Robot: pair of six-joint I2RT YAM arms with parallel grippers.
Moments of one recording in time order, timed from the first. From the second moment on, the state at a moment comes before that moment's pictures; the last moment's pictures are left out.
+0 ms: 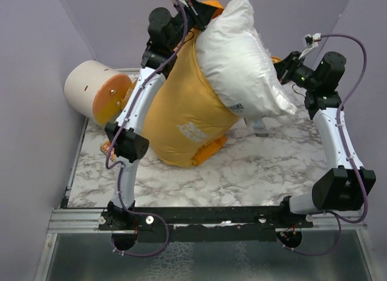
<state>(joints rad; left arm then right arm) -0.43 2.06 2.51 0.03 0.30 -0.55 -0.06 1.41 1.43 0.10 -0.92 0.57</state>
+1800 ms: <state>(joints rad) -0.67 2.56 2.77 -0.02 0.37 -0.53 -0.36 1.34 1.25 -1.00 -0.93 -1.16</state>
